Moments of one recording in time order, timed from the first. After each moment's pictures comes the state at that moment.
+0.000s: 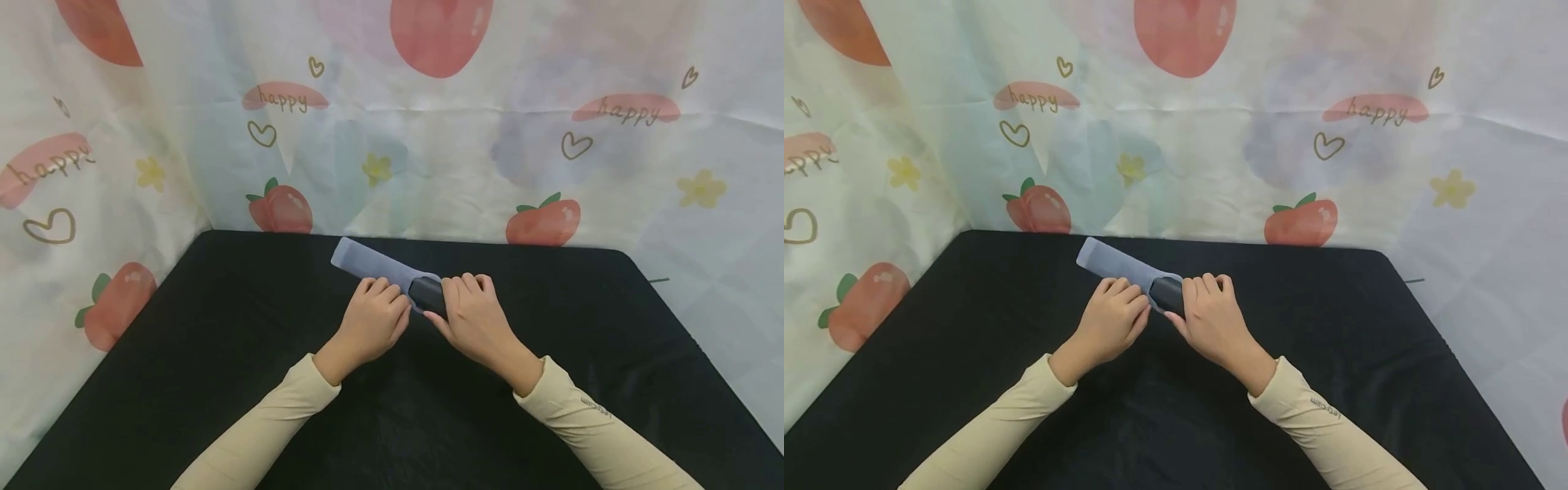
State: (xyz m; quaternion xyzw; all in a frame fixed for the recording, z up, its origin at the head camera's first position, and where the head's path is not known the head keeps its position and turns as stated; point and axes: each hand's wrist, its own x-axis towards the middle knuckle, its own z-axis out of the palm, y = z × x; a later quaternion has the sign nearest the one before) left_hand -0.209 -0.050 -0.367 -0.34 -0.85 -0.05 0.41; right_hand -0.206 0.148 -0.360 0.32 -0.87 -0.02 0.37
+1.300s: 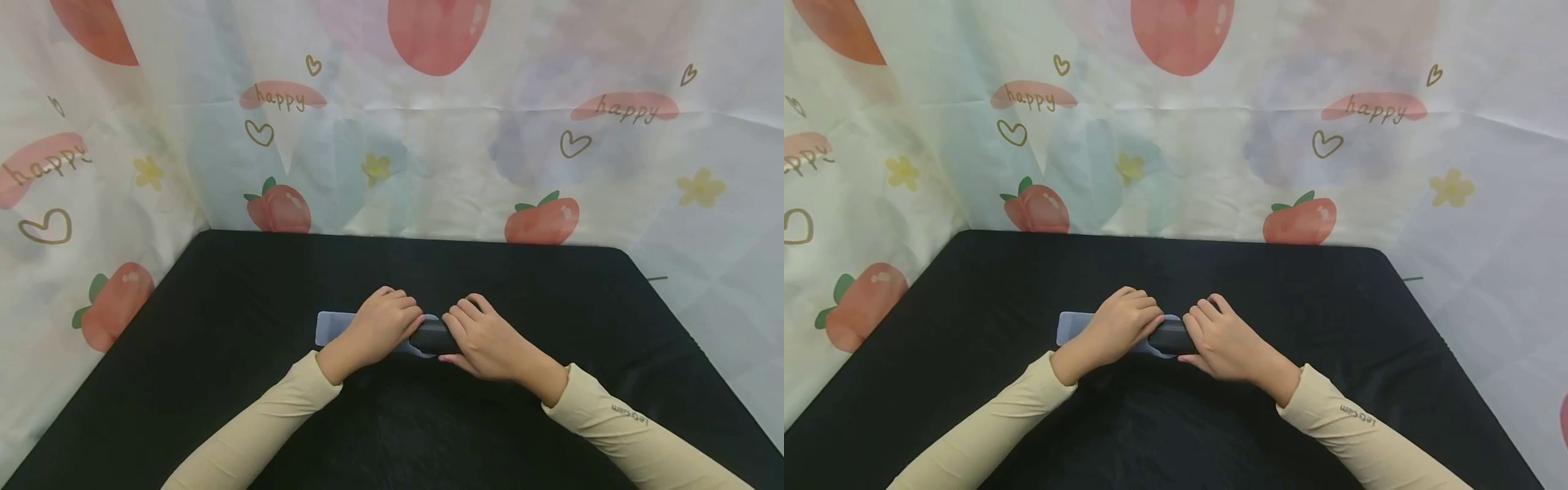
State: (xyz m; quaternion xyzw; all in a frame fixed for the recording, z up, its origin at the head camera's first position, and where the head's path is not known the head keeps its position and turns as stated) left_hand -0.204 -0.041 -0.360 -0.41 -0.87 -0.08 0.26; right_hand -0.198 0.180 -0.371 0.50 -0.80 -0.04 0.33
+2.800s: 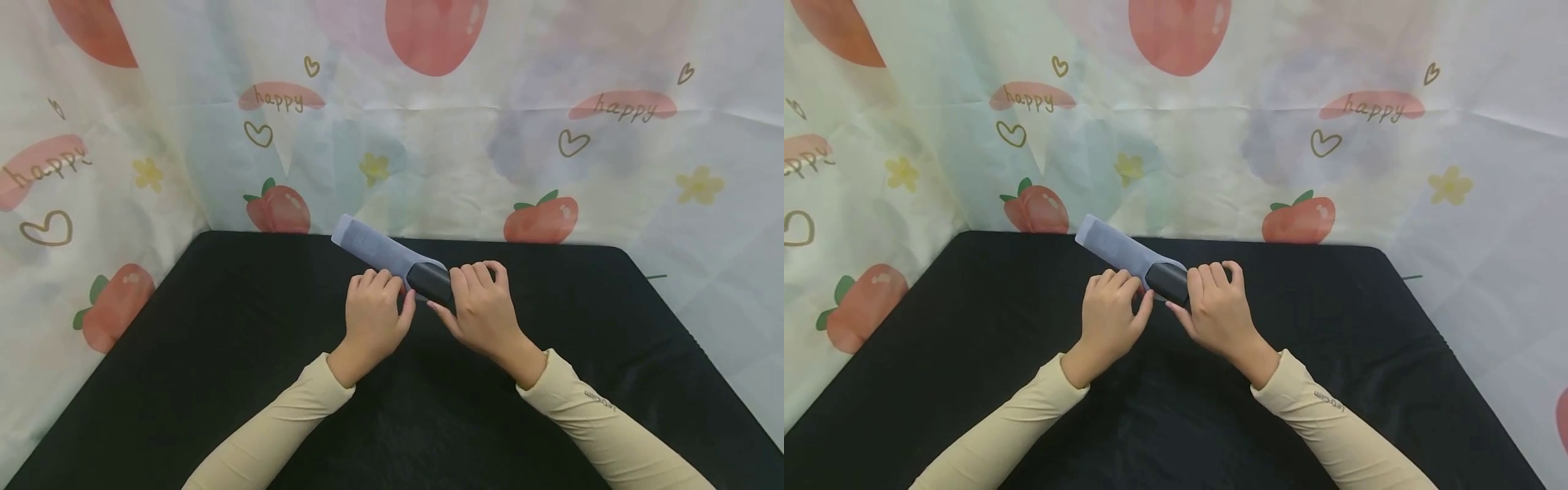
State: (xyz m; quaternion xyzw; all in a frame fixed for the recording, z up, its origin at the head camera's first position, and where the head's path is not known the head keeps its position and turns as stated) left_hand -0.197 -0.027 -0.354 -0.20 -0.87 -0.16 0.42; right_hand -0.211 0.155 -0.350 0.31 -0.82 0.02 0.47
